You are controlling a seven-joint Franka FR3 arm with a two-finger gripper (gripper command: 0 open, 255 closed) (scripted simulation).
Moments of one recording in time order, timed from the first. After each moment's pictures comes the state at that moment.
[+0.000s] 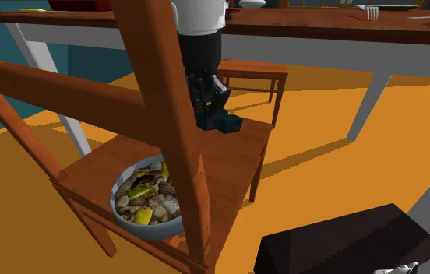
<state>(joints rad) -0.02 -0.15 -0.62 -1.92 -0.16 1.80 -1.06</state>
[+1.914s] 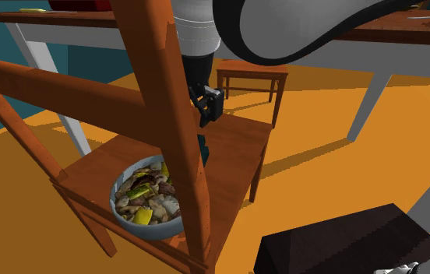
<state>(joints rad) 0.04 -0.23 -0.60 -2.09 -0.48 2.11 -1.07</state>
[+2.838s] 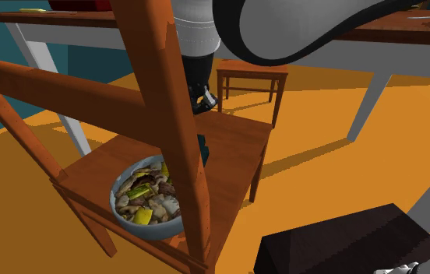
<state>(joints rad) 0.04 -0.23 -0.60 -2.09 -0.48 2.11 -1.07</state>
